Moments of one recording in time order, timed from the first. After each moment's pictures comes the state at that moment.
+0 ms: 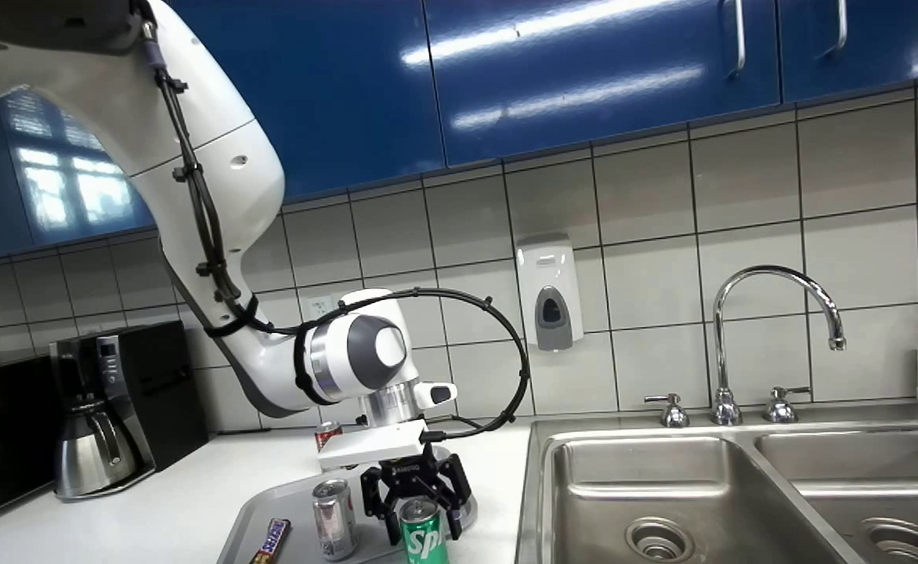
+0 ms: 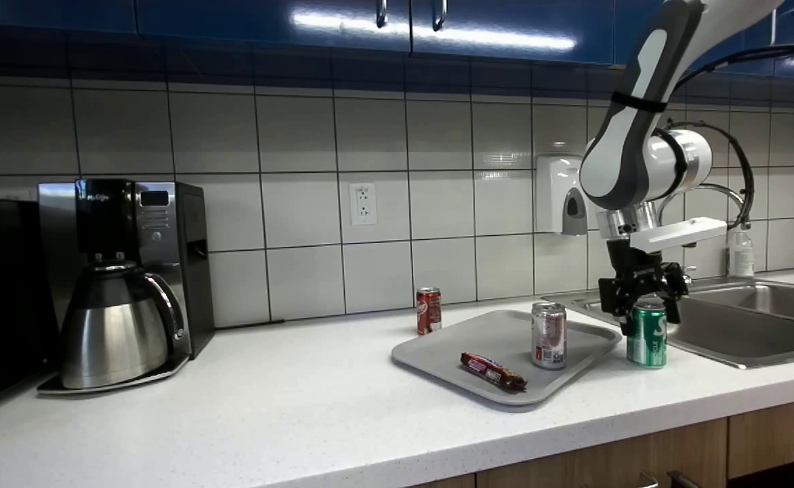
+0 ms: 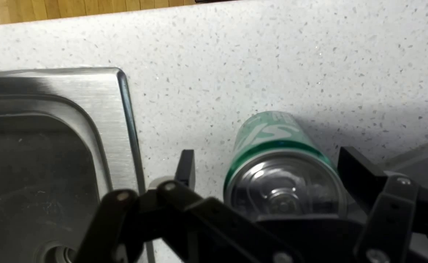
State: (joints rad) arm -0.11 0.11 -0.12 -2.50 -0.27 2.51 0.00
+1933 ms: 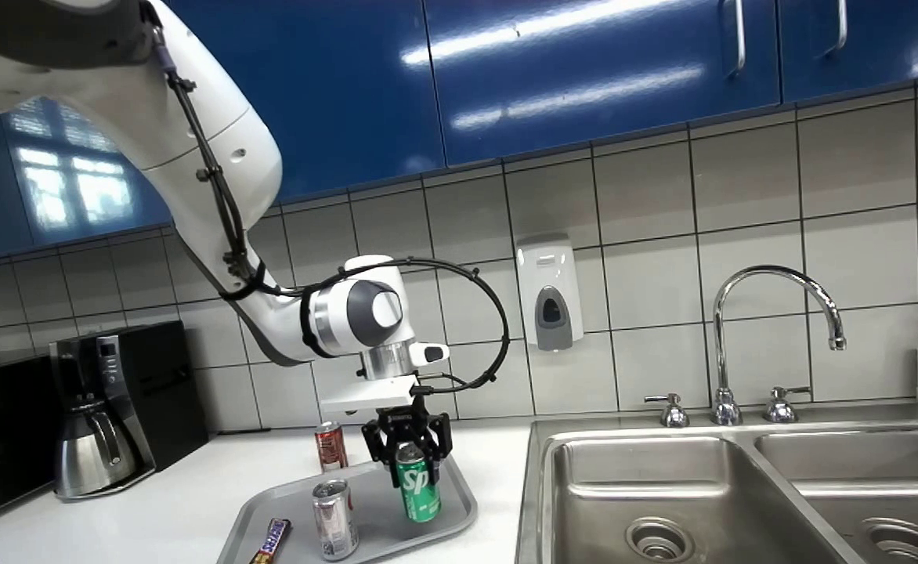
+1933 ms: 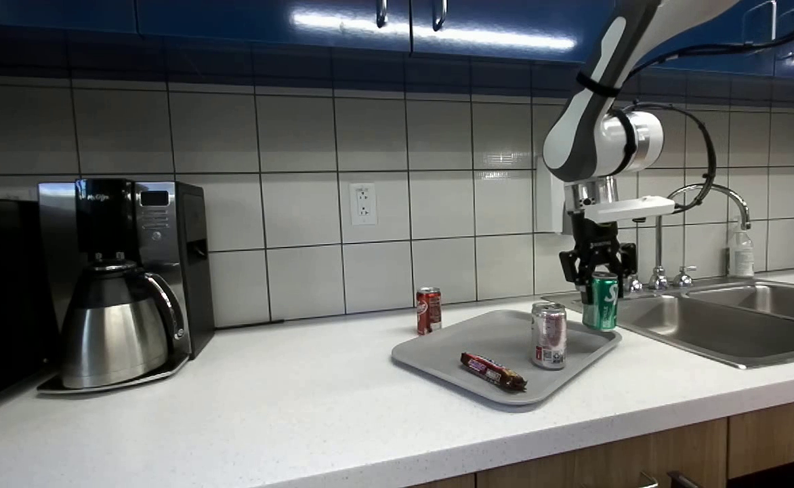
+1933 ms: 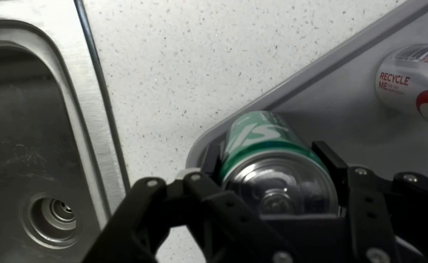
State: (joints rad) arm -0.06 0.15 -0.09 -2.31 -0.12 2.41 0.00
